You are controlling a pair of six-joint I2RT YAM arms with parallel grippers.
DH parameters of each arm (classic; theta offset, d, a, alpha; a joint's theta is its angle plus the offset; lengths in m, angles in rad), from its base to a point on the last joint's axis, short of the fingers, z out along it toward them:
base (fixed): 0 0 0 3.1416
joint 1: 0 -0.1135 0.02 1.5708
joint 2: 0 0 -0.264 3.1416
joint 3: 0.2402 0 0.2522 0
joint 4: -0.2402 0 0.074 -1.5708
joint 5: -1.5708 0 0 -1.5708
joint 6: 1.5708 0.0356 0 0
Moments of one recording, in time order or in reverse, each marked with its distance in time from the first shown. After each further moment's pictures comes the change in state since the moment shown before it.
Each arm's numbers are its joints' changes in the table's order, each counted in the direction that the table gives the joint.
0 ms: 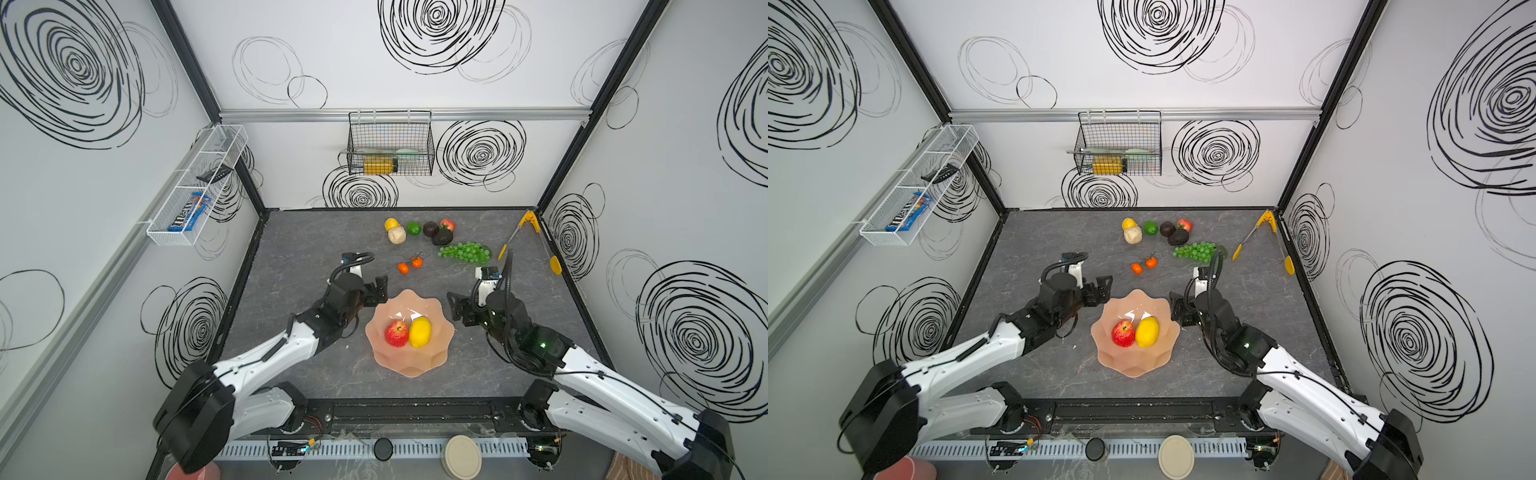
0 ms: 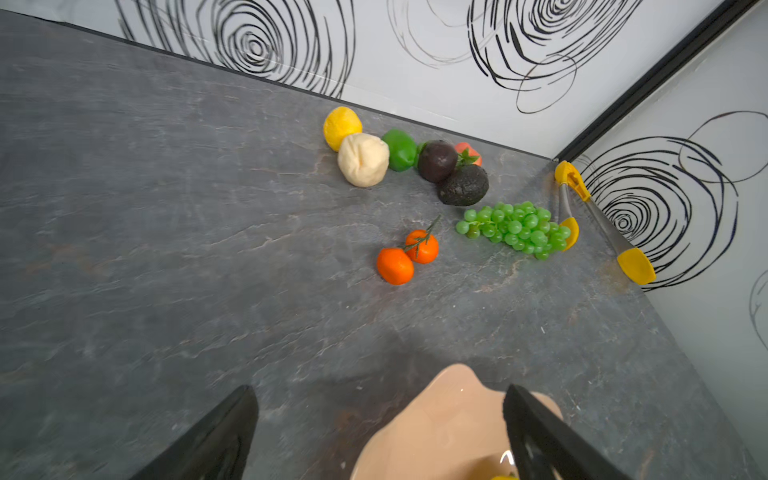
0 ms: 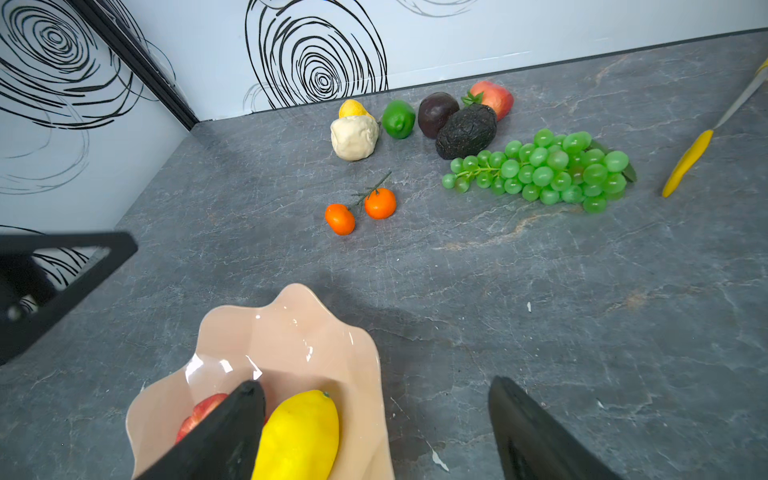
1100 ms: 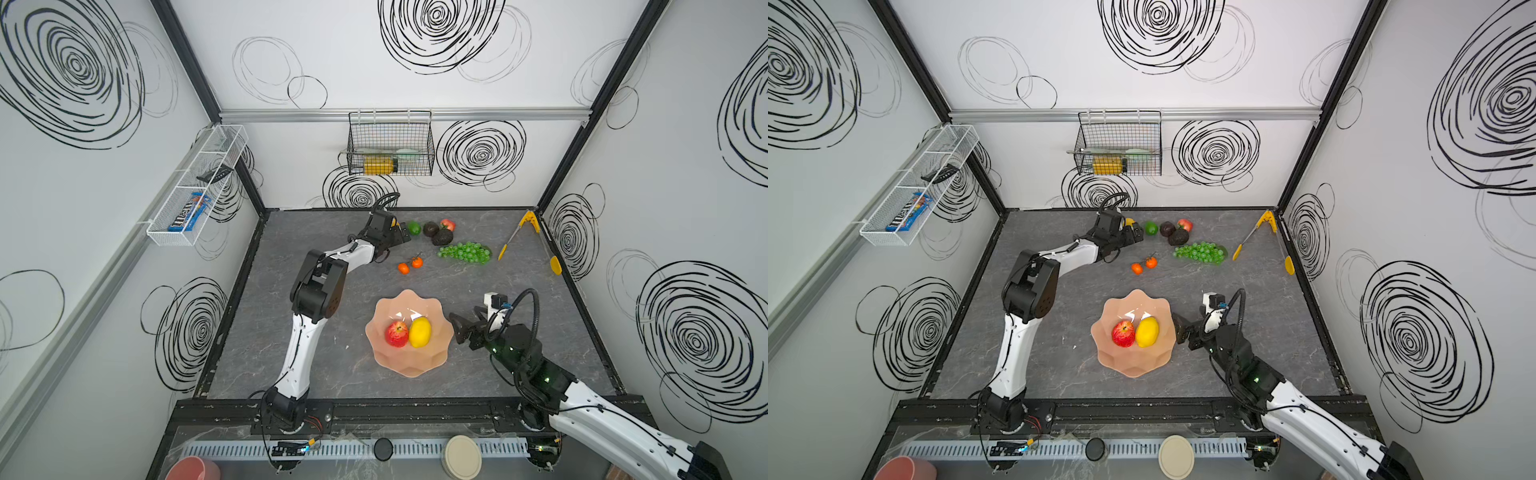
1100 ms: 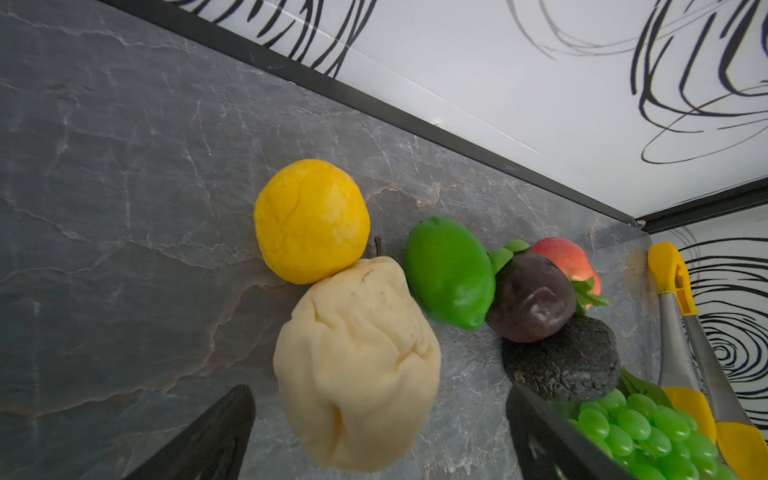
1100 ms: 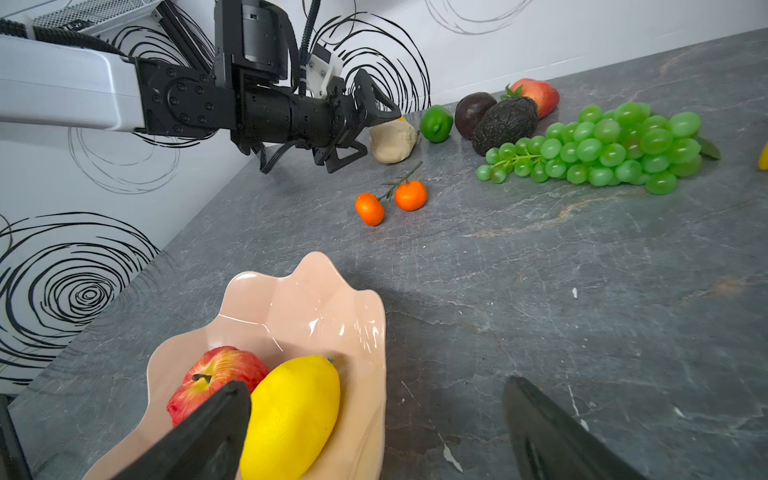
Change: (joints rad) left arm -0.204 1.082 1.048 -0.130 -0.232 -0.100; right arm 0.019 -0.267 -0.390 0.334 0.114 -0.051
